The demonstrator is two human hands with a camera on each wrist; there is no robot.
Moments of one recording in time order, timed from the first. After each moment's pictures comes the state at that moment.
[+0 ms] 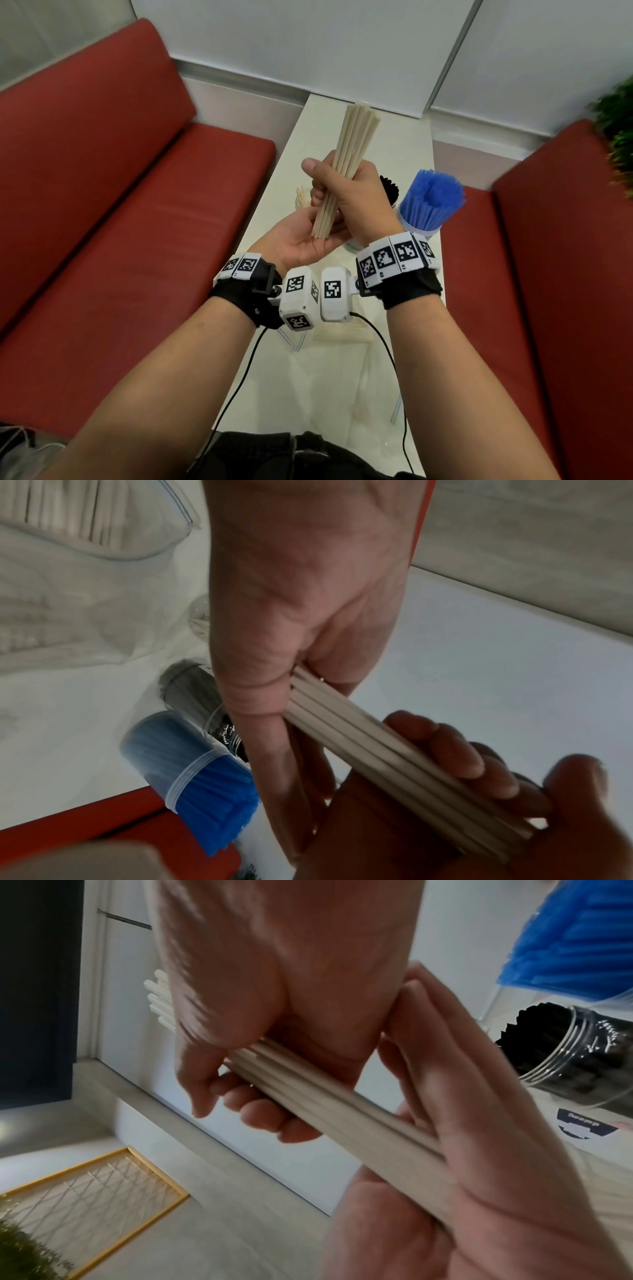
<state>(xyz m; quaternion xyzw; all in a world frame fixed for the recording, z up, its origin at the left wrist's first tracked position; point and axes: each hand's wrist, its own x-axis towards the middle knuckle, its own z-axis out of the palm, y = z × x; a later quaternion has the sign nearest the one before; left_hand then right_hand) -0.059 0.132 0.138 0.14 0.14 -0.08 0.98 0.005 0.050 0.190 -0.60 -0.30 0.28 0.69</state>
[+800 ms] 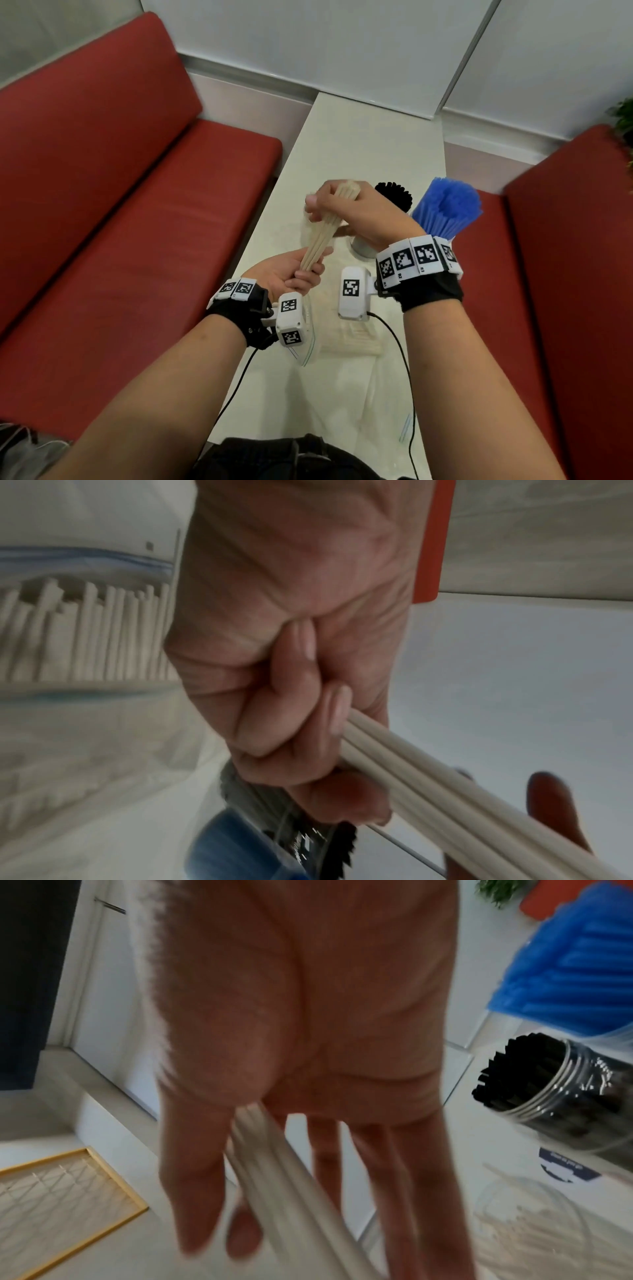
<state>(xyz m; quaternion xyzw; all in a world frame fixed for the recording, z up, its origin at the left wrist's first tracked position) -0.072 0.176 0.044 0.20 0.27 -0.21 0.92 0.042 0.064 0.172 -0.68 -0.36 0.40 0.49</state>
